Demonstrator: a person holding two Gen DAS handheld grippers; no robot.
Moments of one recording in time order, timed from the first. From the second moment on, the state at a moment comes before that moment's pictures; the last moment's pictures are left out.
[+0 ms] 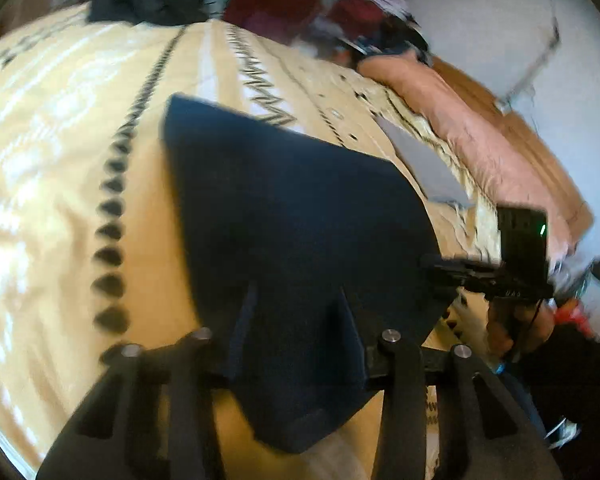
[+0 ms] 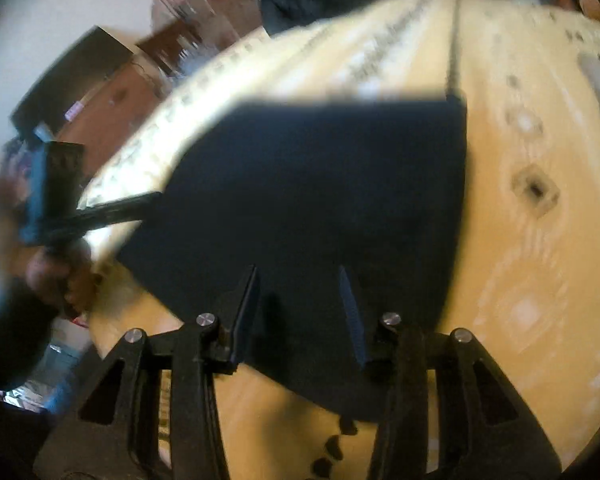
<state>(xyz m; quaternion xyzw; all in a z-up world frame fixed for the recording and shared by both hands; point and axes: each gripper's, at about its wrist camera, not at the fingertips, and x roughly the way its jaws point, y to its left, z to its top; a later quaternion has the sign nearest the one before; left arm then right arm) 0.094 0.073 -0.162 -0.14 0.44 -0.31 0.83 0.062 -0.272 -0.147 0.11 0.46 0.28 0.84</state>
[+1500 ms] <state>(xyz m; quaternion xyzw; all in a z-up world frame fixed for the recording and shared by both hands) -0.004 -0.070 -0.195 0.04 0.50 -0.02 0.87 -0.053 -0.272 -0.176 0.05 0.52 -0.01 0.85</state>
